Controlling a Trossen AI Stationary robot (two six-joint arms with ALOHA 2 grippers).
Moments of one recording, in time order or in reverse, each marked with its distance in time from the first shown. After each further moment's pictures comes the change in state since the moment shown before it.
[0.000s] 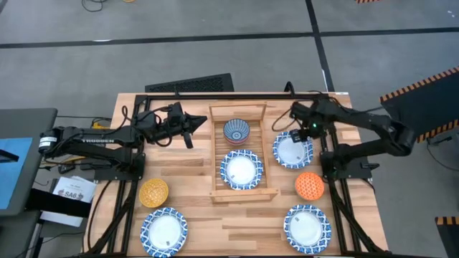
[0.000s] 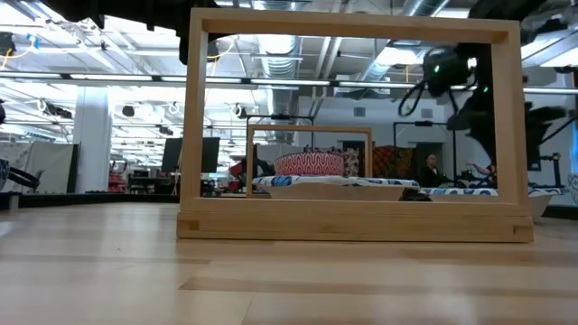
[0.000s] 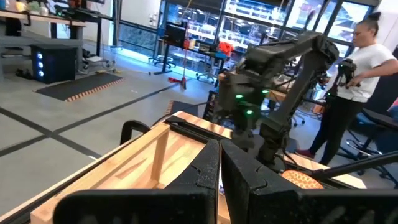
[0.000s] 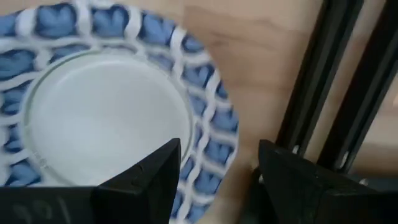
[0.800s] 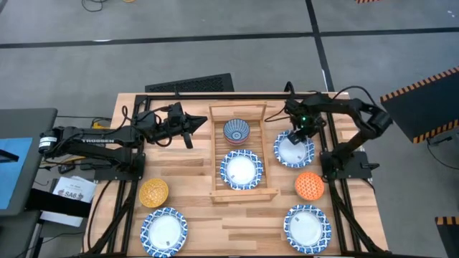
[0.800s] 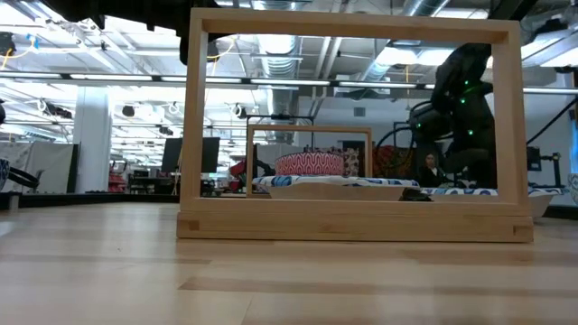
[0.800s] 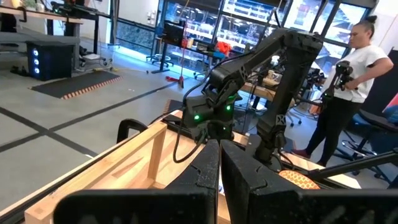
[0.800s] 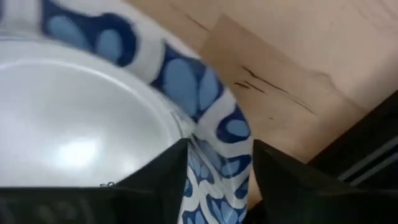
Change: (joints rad) left arm 0.001 0.000 0.000 -0.001 0.009 -0.016; right arm -0.192 0.339 0.000 0.136 -0.069 -0.515
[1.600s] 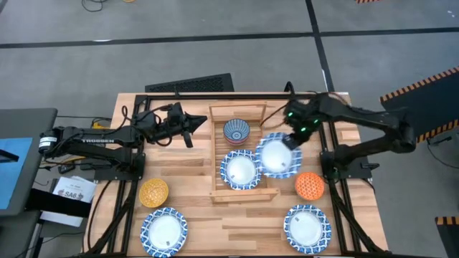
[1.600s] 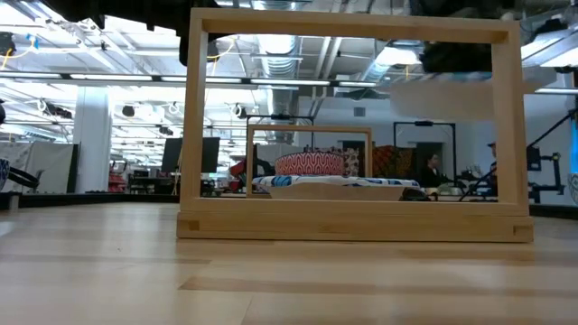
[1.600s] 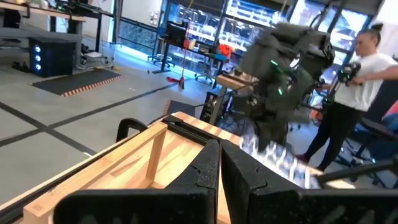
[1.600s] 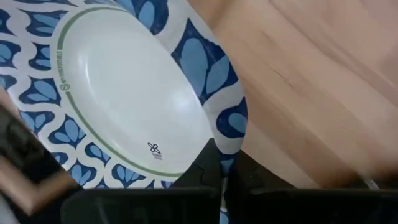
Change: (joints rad) left arm 0.000 0.000 0.000 0.007 -0.014 -0.030; right arm 0.409 -0.356 0.277 -0.151 -0.316 0.304
